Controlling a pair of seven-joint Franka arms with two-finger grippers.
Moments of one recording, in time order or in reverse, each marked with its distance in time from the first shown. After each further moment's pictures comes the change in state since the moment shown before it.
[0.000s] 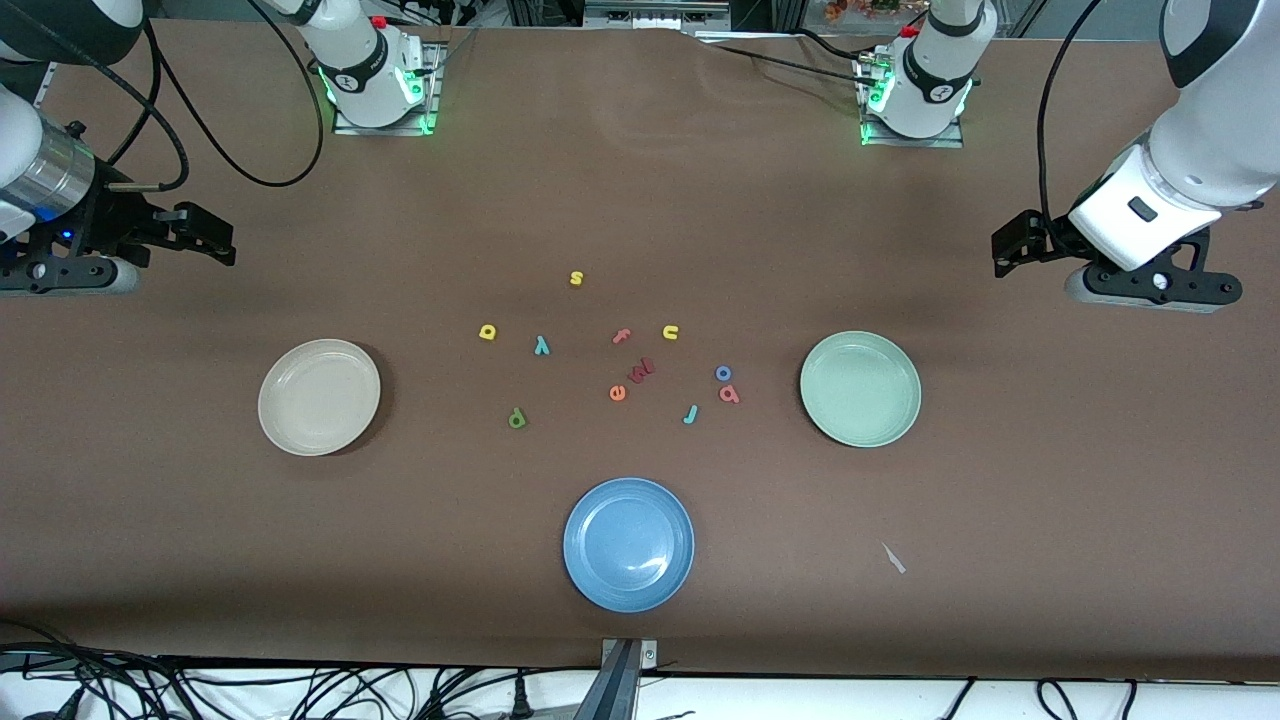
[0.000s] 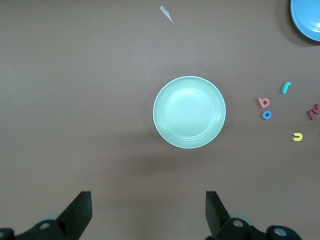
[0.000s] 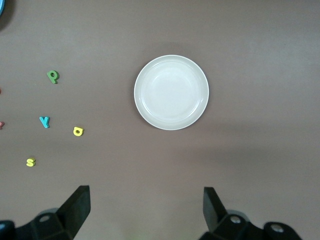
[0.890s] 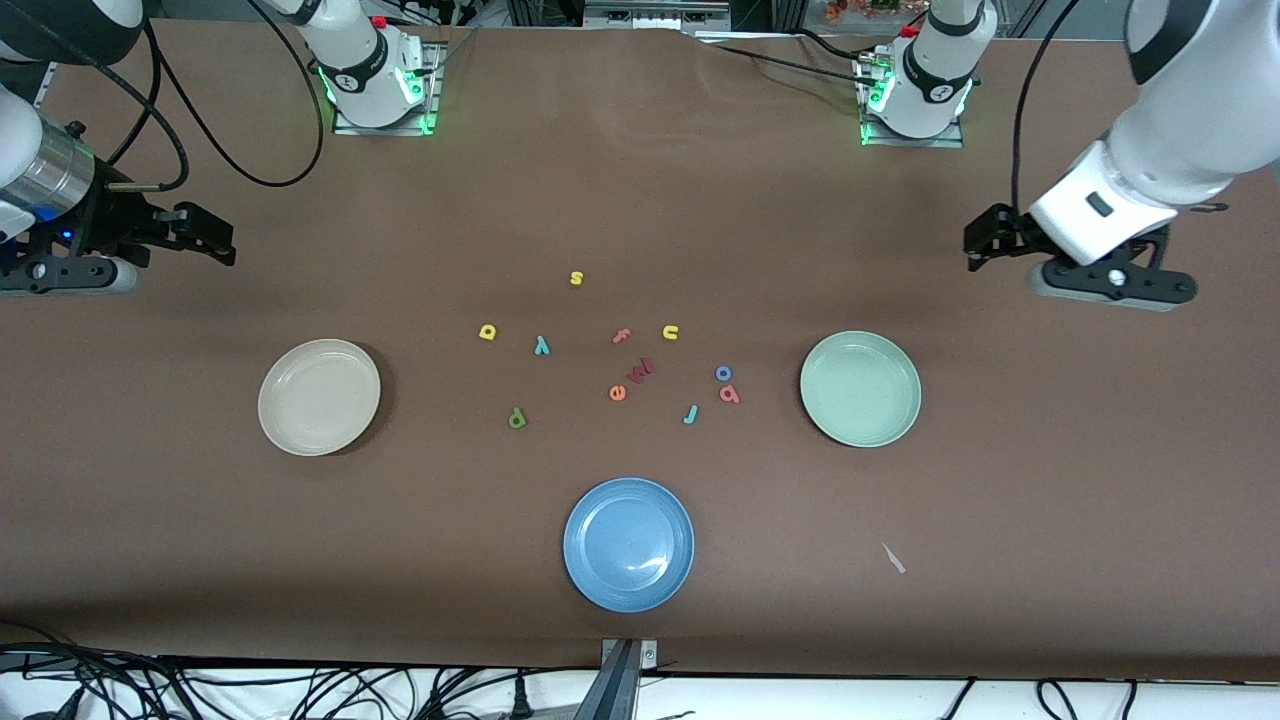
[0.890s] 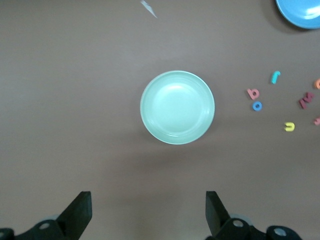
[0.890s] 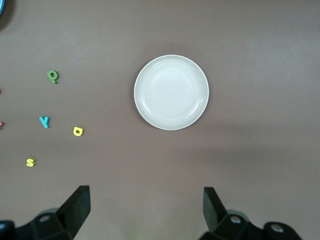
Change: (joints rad) left arm -0.043 0.020 -0.028 -0.003 0.000 -0.008 0.000; right arm 0.000 0.000 0.000 0.000 0.000 0.000 0.000
